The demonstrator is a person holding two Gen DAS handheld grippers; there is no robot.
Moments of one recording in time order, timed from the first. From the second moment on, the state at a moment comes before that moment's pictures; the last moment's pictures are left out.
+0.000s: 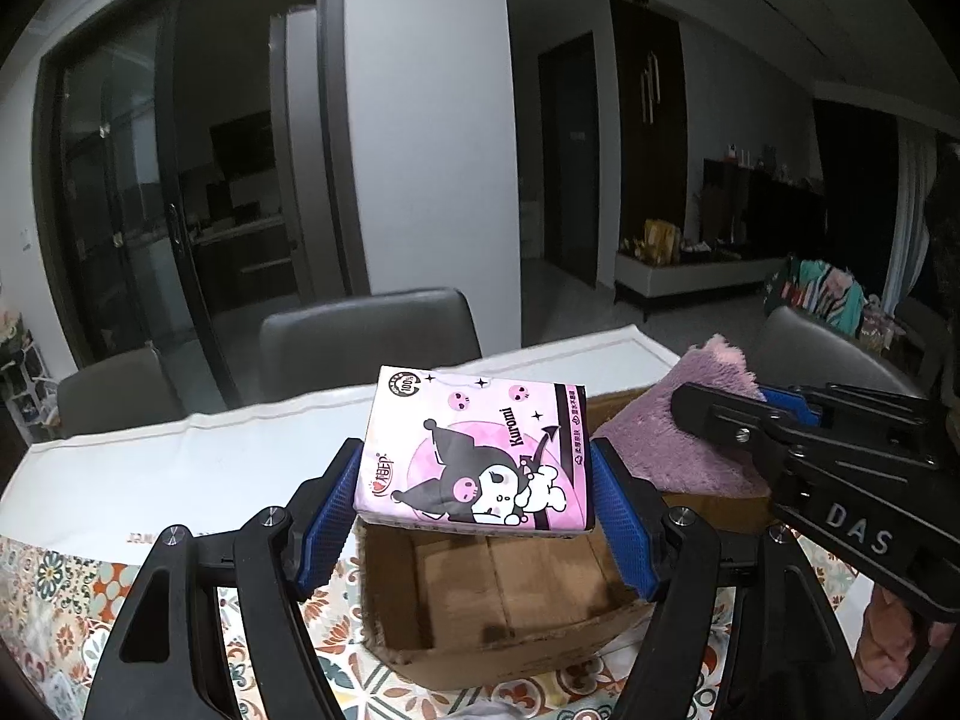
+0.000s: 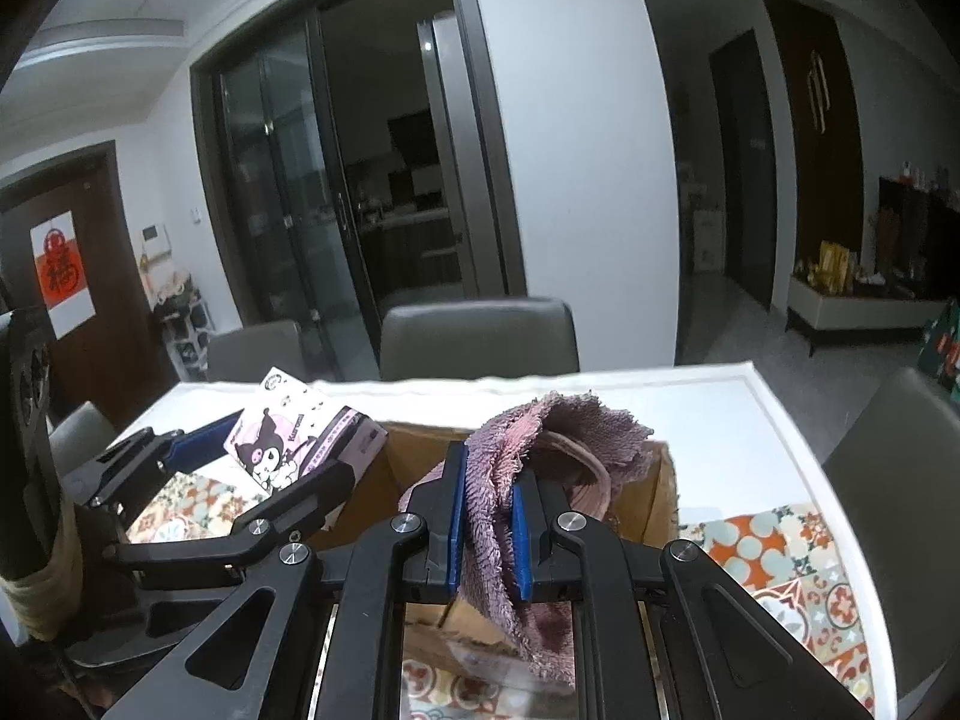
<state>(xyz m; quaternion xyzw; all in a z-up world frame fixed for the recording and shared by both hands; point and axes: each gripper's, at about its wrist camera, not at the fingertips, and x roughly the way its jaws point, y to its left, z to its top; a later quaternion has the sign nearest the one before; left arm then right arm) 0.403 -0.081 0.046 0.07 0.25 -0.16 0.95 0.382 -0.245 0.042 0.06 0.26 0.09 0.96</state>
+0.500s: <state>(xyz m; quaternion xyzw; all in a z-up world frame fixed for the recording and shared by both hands) 0.426 -0.089 0.016 0.07 0.31 -0.17 0.93 0.425 -0.263 0.004 0.07 0.36 0.08 0.93</state>
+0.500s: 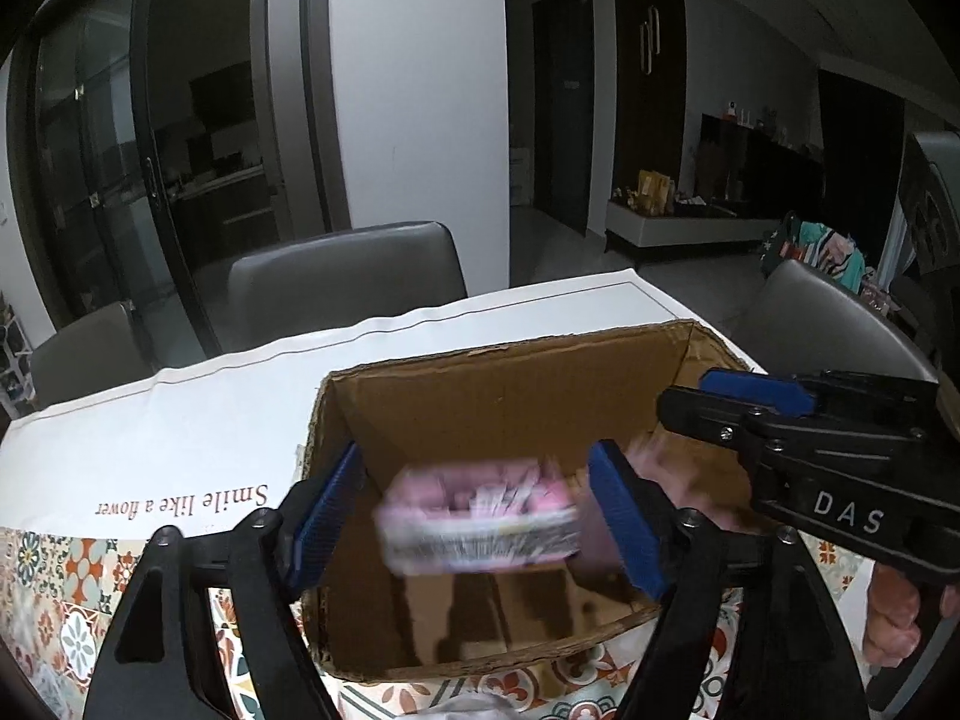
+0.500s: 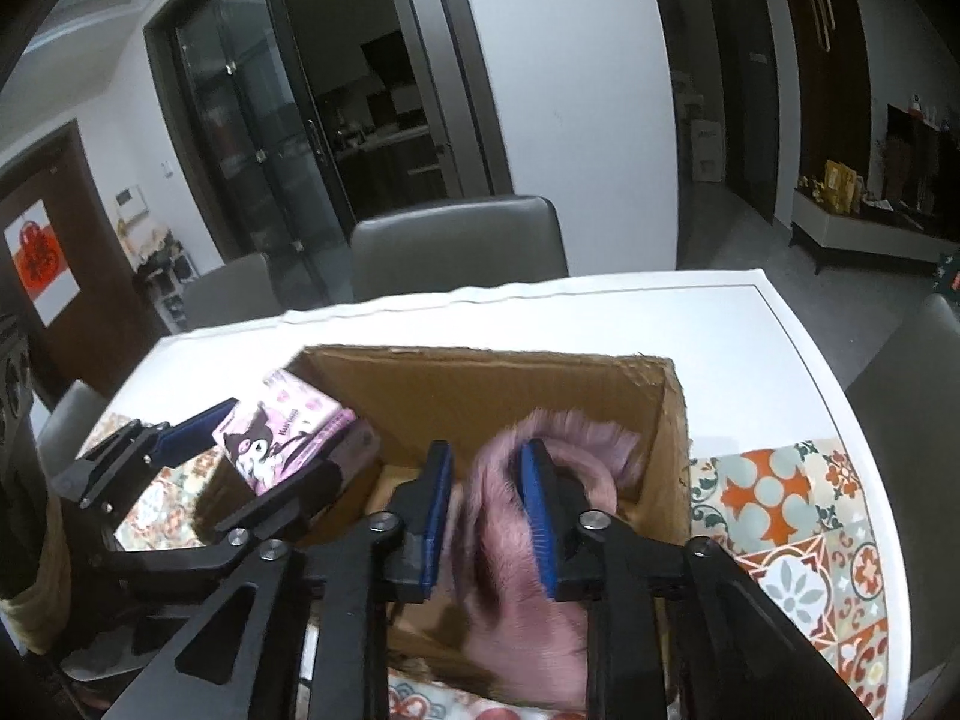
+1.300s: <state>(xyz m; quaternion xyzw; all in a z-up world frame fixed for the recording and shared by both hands) 0.345 -0.061 0.056 0.06 0.25 -0.16 0.95 0.337 -0.241 0.052 0.04 0.29 0.01 0.96</state>
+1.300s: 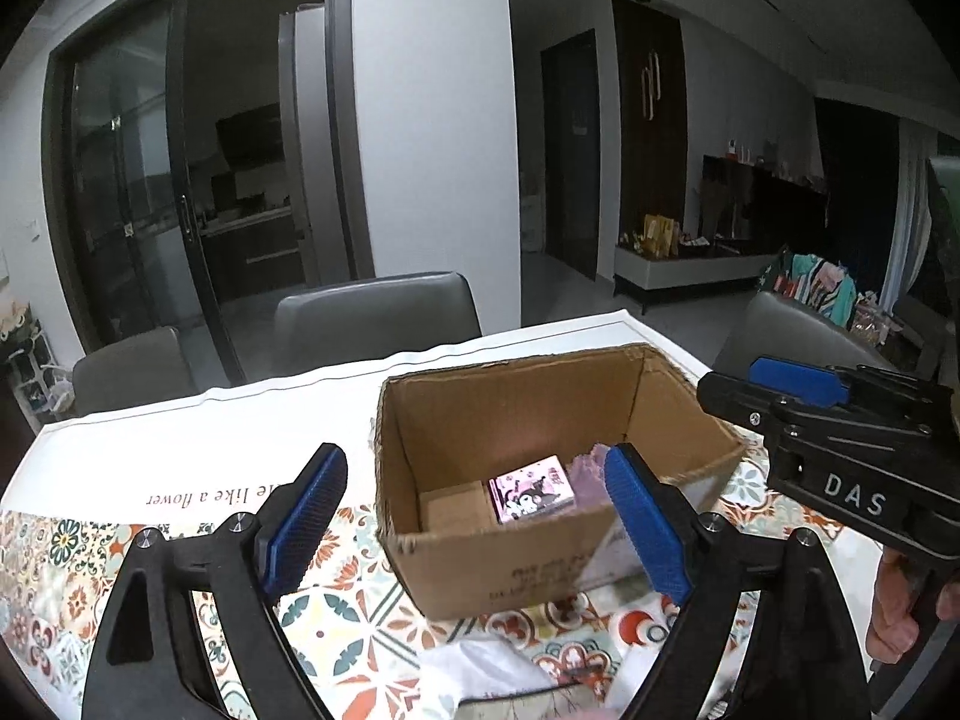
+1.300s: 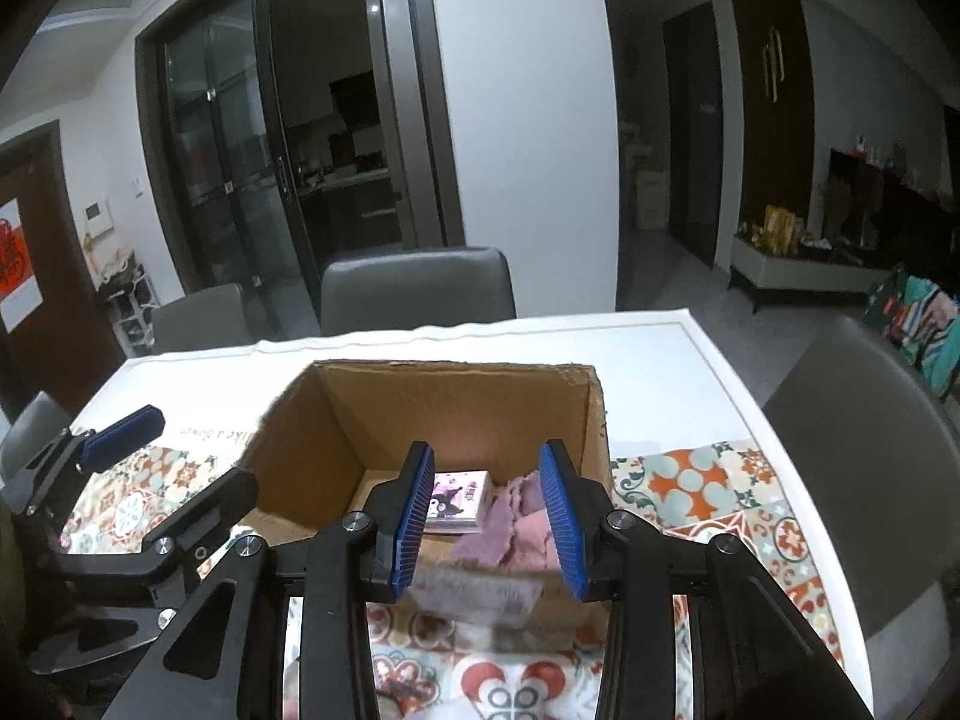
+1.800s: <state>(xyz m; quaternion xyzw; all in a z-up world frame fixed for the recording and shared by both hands) 0.264 -0.039 0.065 0.05 0.21 -0.16 0.96 0.250 -0.224 0.074 0.05 0.24 -0.01 0.97</state>
